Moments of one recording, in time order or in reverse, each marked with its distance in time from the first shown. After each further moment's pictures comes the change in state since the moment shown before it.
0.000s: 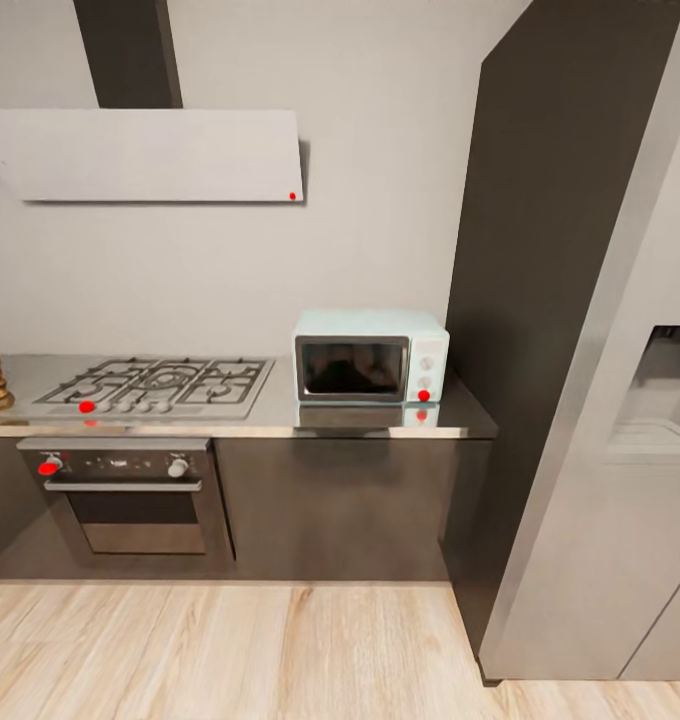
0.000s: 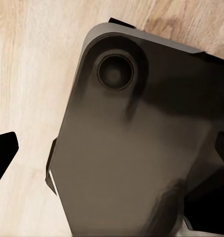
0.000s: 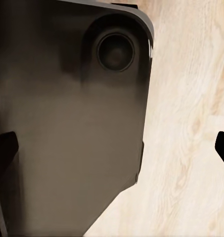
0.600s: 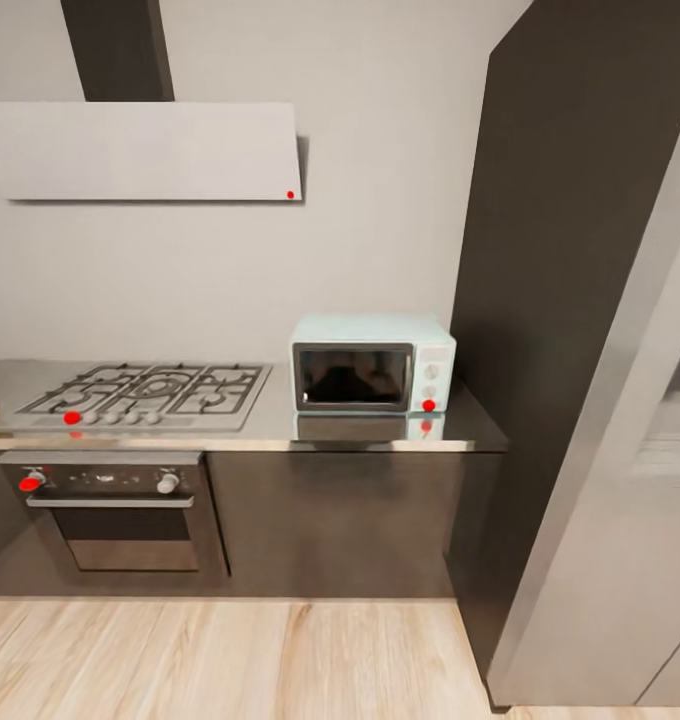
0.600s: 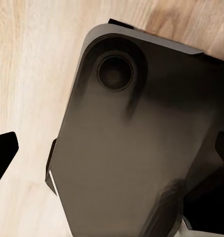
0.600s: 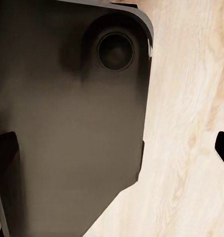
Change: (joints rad) left arm 0.000 0.003 0.000 -0.002 0.002 0.002 -0.008; right arm 0.000 0.000 -0.001 0.000 -0.005 0.001 0.000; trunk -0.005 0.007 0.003
